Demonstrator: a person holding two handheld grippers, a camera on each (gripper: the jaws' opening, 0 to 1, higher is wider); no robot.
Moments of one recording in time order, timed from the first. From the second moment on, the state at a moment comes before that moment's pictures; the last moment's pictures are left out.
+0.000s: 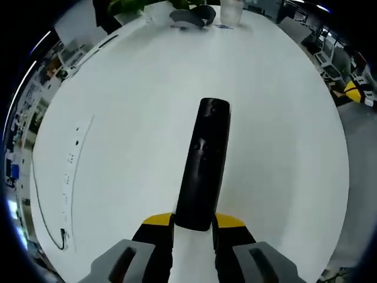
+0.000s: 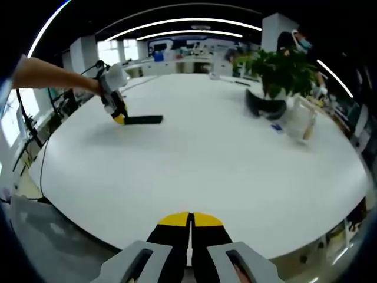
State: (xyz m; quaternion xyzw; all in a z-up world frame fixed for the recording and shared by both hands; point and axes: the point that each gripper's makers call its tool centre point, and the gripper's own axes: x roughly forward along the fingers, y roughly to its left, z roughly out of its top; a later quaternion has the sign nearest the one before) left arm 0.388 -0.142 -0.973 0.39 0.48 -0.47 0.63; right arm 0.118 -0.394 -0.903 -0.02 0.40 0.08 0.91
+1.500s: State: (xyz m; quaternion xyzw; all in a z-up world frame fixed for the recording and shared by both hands) left arm 0.338 -0.139 -0.978 0.38 0.53 -0.45 0.61; right arm 0.122 -0.393 -0.897 -0.01 0.38 0.09 0.92
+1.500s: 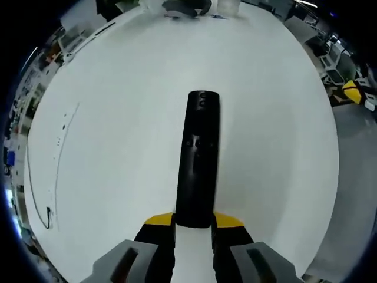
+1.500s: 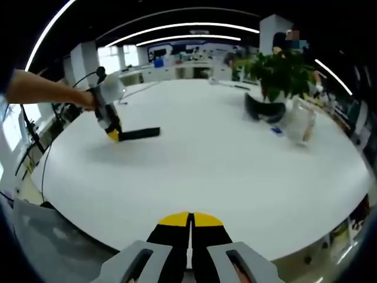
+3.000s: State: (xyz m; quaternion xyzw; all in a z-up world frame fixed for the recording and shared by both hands) left arm 0.218 -0.140 -0.960 0.38 0.52 -0.47 0.61; right arm 0.108 -0.408 -0.916 -0.01 0.44 0.06 0.90
